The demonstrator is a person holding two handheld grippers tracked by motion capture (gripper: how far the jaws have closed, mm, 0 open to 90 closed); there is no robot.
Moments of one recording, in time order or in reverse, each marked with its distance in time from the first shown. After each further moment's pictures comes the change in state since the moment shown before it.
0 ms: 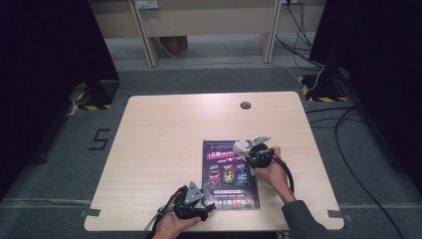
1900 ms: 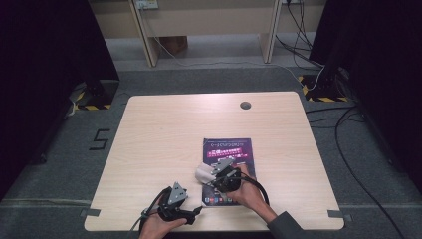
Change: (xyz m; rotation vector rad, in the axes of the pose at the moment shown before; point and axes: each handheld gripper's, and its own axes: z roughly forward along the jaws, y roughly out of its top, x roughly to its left) left arm 0.018 -0.016 -0.032 0.011 0.029 -0.052; right arm 0.113 0.018 0.003 -0.032 0.255 -0.249
